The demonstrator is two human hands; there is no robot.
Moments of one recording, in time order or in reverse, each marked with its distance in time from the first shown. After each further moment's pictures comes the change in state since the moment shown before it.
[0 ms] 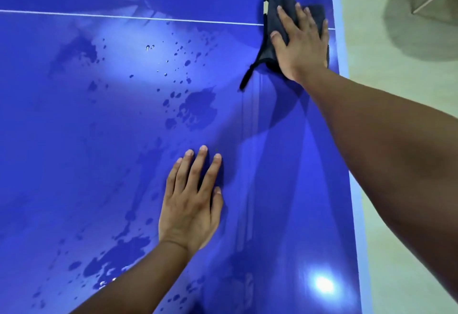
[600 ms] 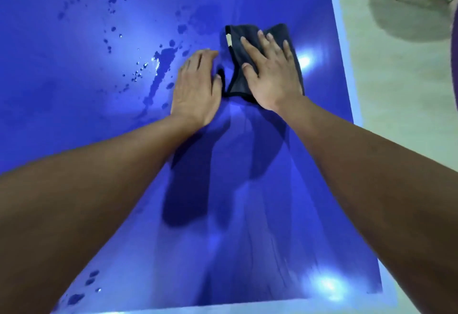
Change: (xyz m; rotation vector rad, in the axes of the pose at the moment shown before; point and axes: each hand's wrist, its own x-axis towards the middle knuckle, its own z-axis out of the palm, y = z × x) left_hand -0.013 -0.004 -0.018 -0.334 0.085 -0.039; right_hand -0.270 -0.055 0.039 0.058 0.052 -0.209
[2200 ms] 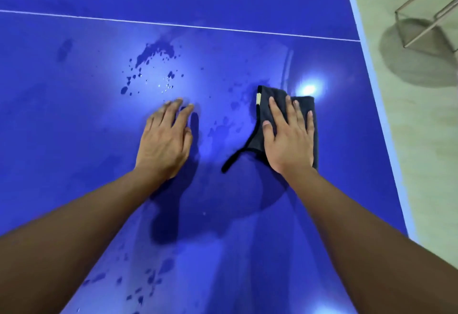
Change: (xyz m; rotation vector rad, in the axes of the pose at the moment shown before) left_hand 0.030 -0.151 -0.091 0.311 -0.050 0.023; right_hand 0.037 -0.076 0.016 -0.043 0.032 0.241
